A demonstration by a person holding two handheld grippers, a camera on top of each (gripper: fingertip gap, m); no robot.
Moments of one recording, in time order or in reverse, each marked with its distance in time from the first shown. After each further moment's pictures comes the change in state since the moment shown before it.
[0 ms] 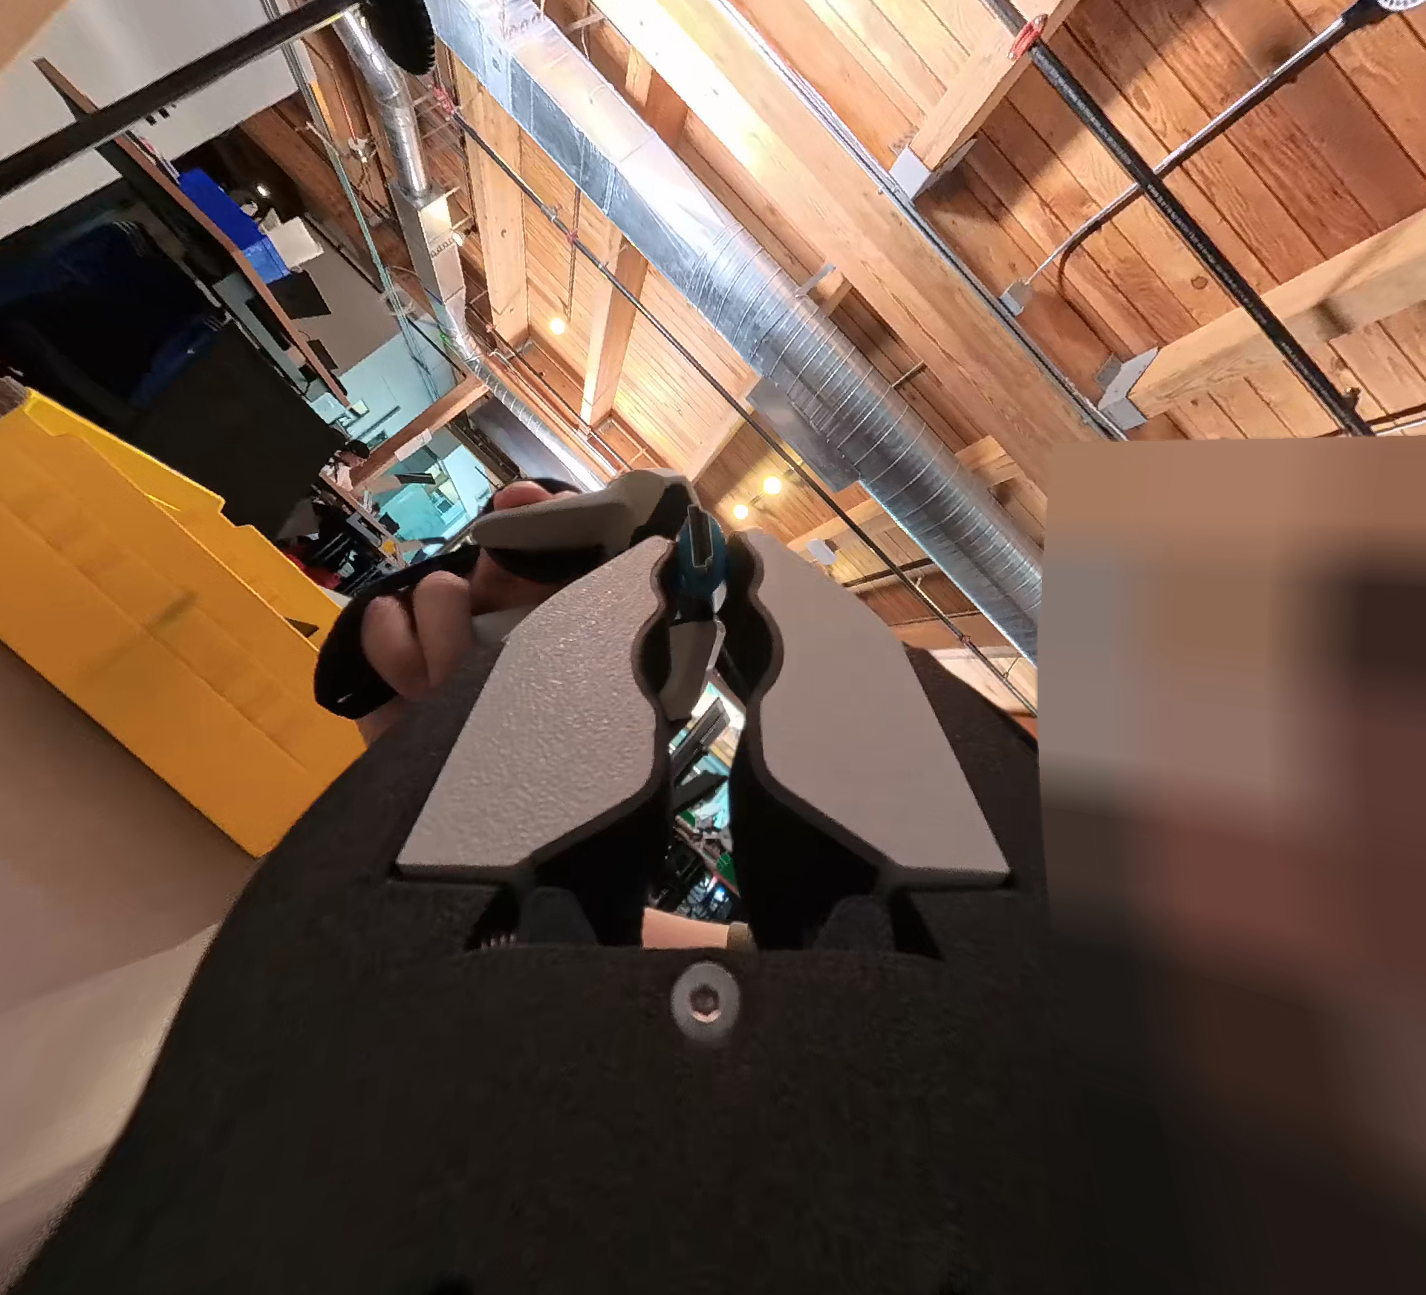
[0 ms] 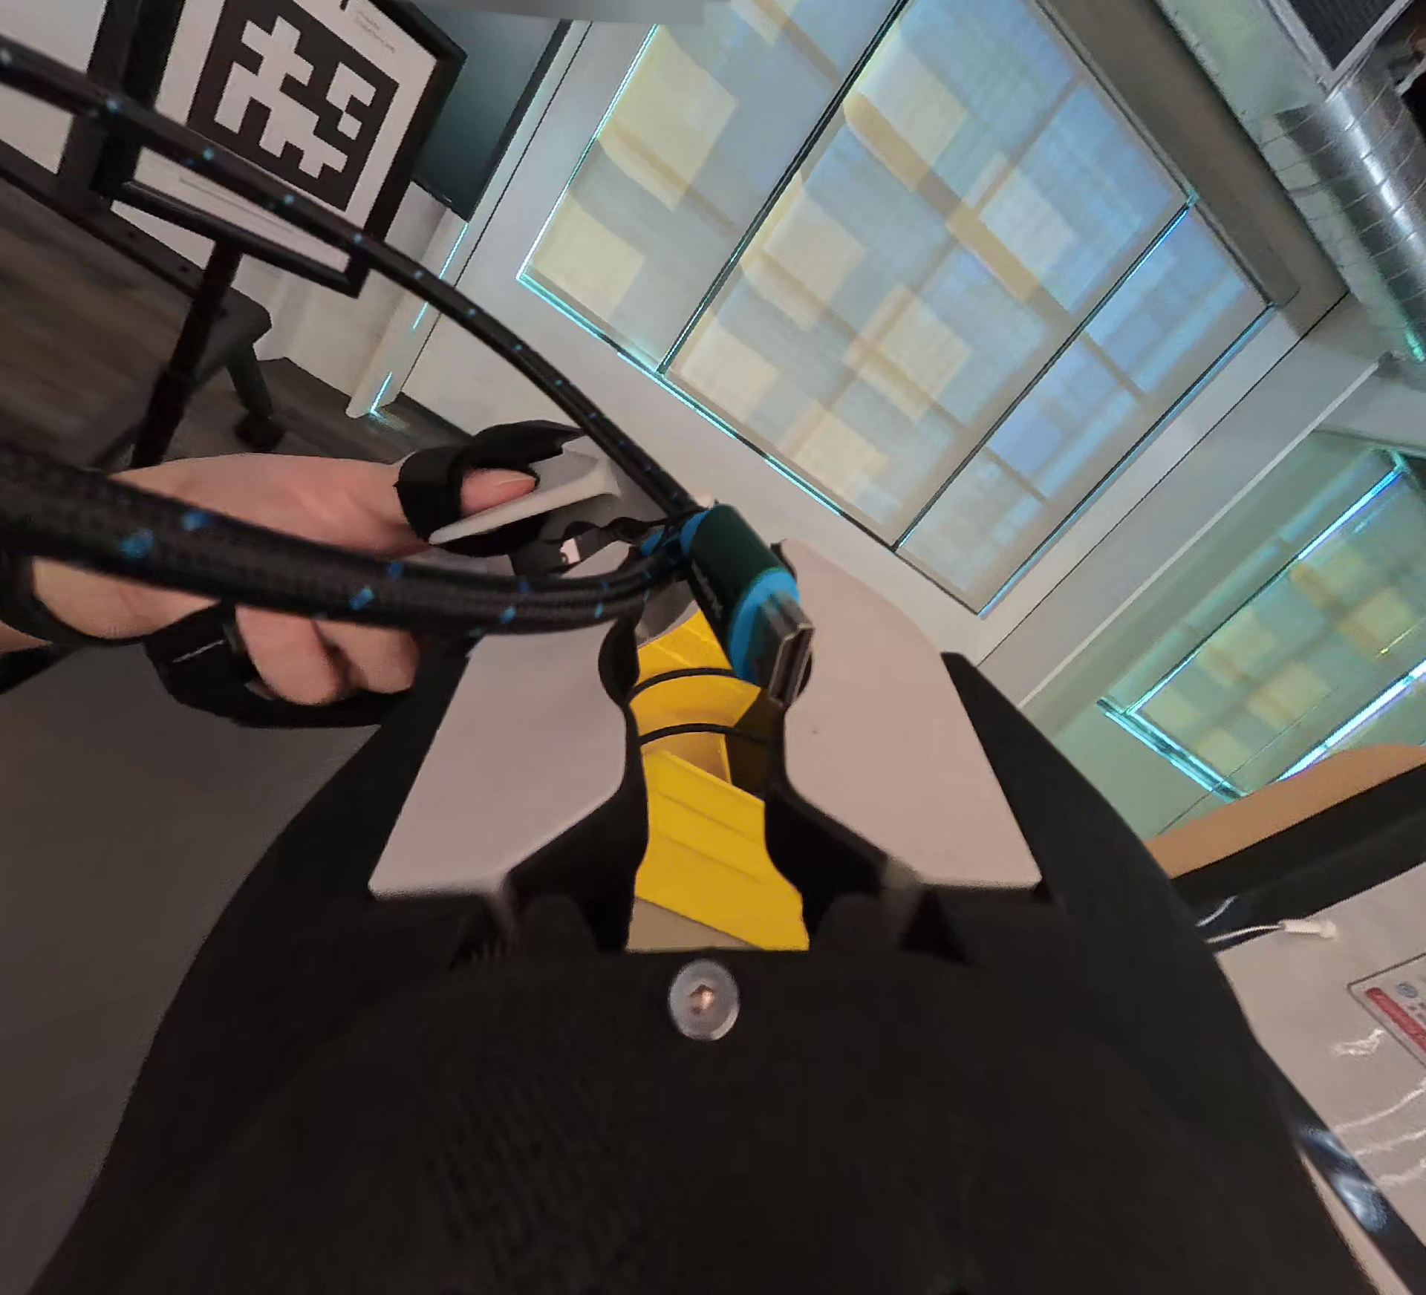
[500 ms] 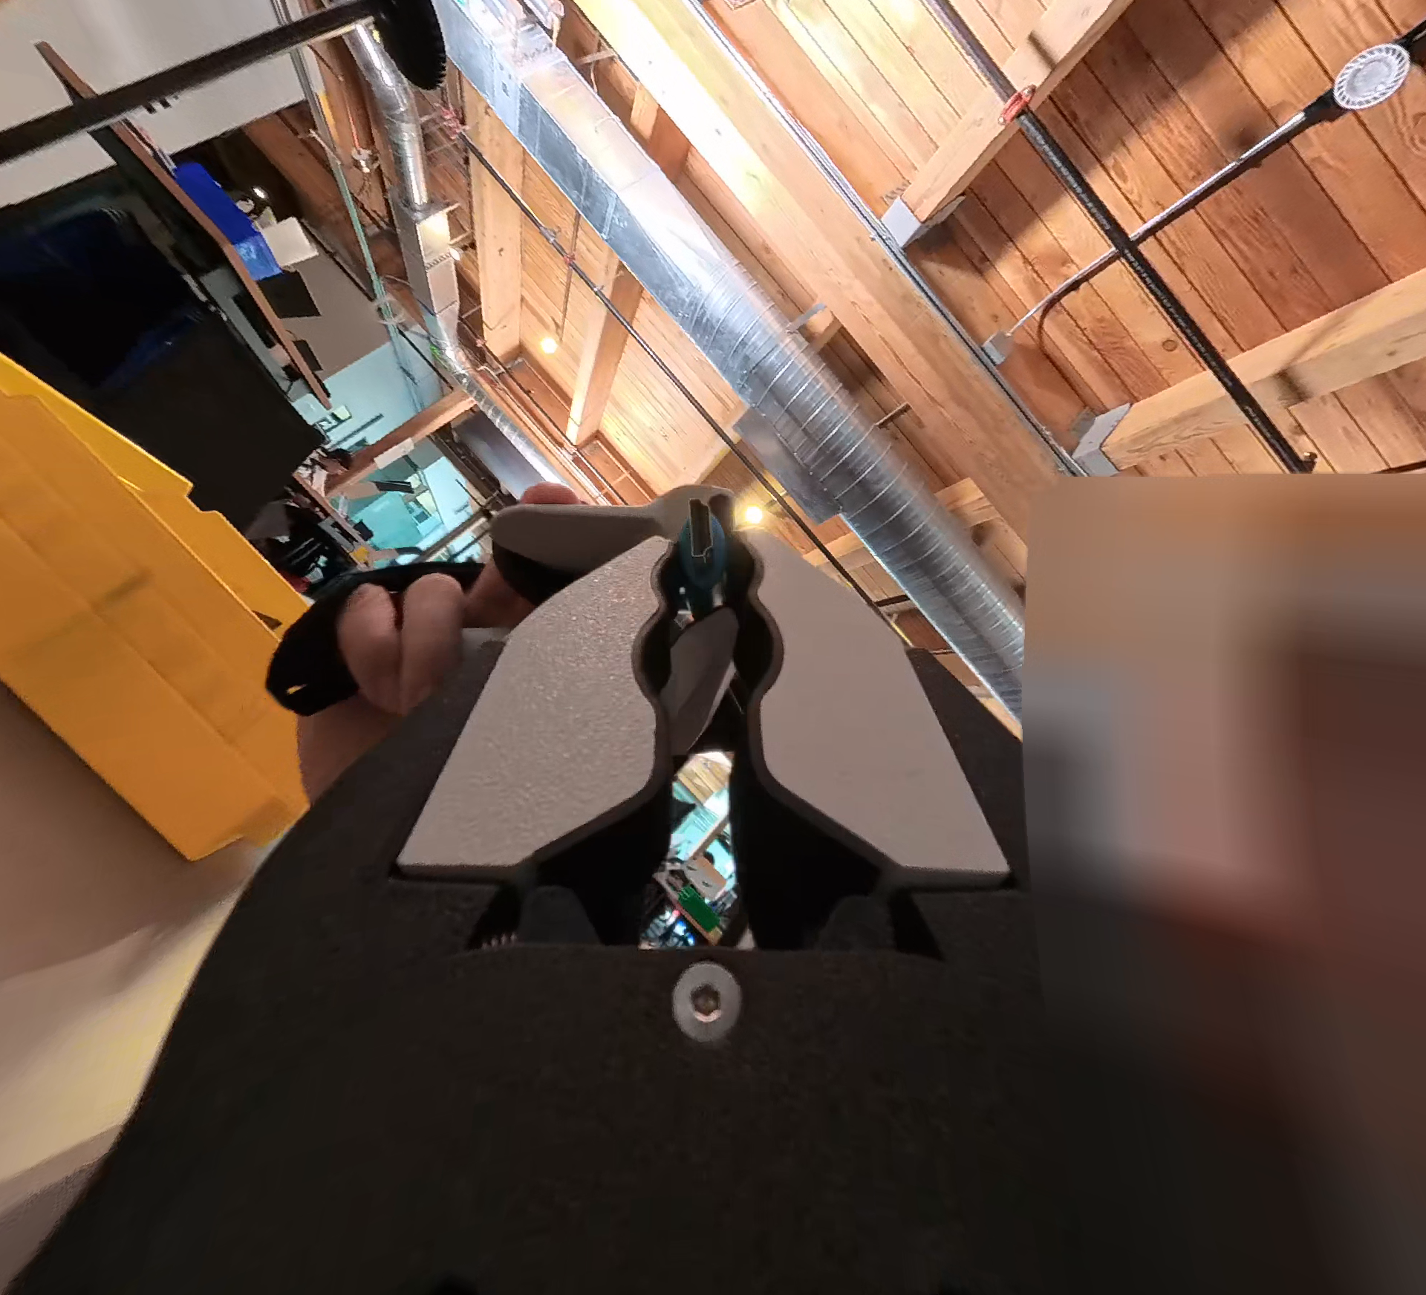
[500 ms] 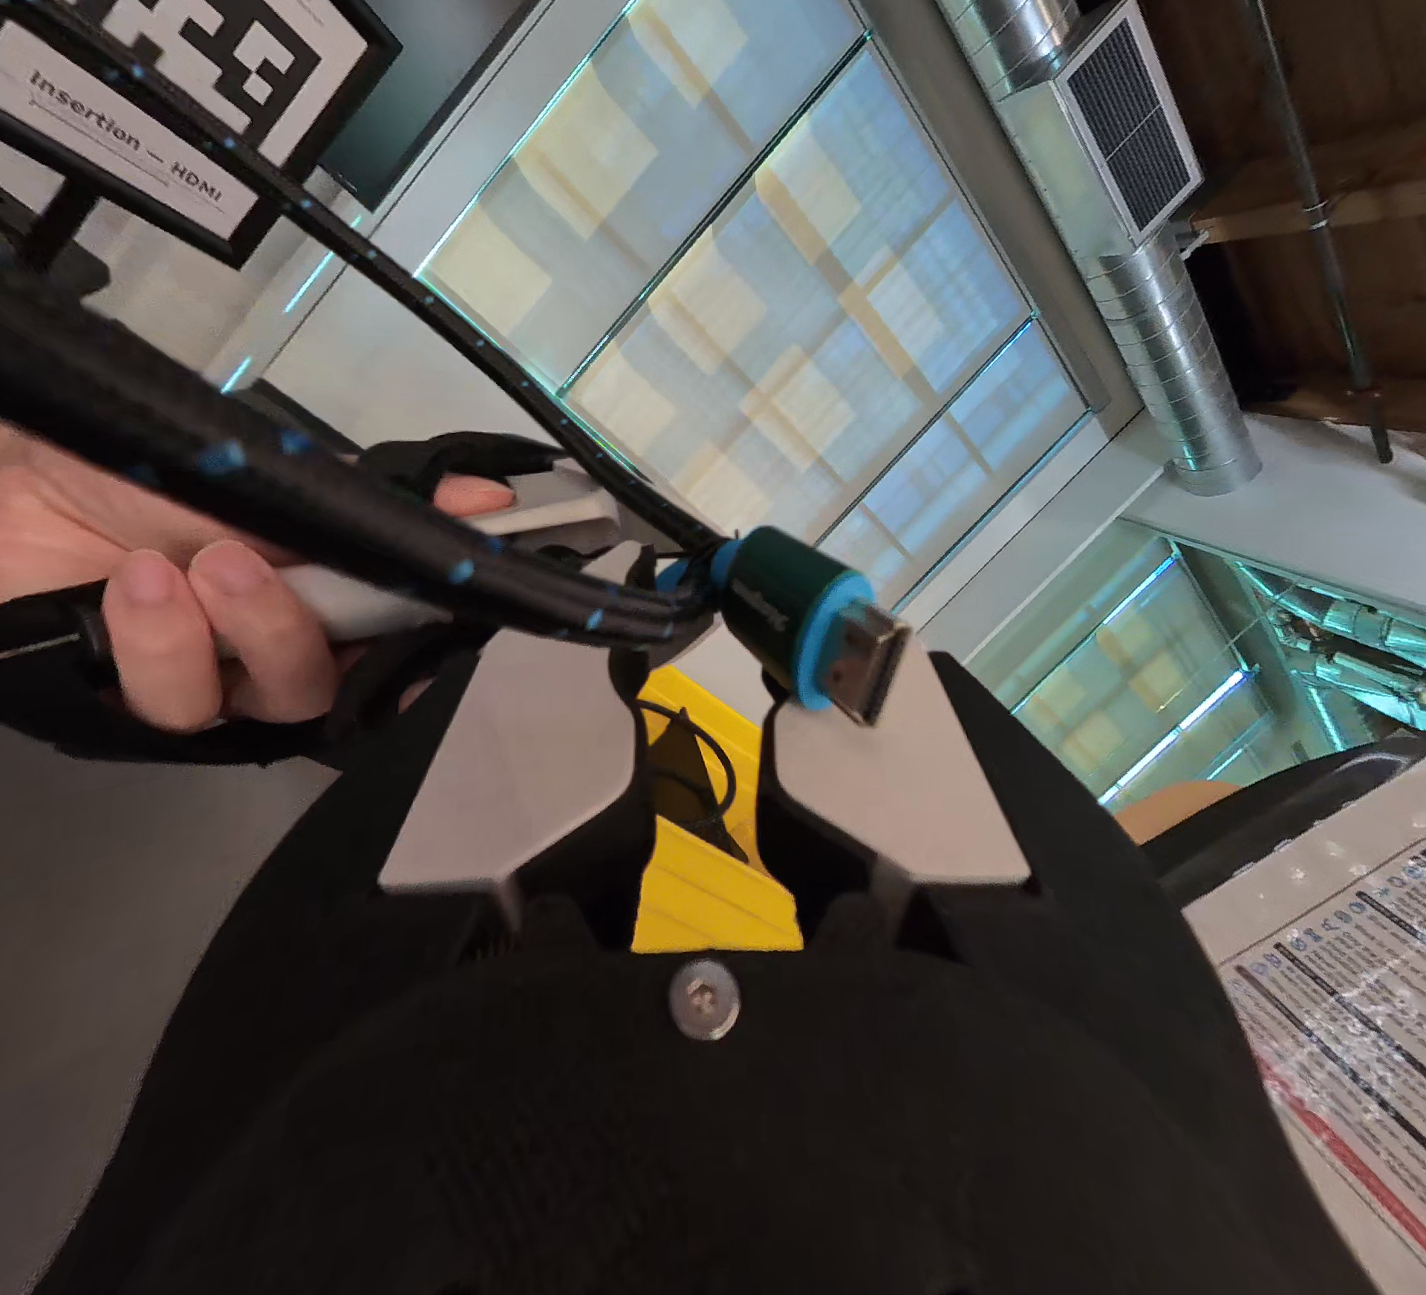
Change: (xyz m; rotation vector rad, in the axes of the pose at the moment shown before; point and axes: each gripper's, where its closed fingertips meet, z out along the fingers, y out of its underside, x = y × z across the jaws) left arm -0.002 0.007 0.004 0.039 -0.008 -0.057; right arm -0.004 -0.007 0.001 0.053 0.128 -0.170
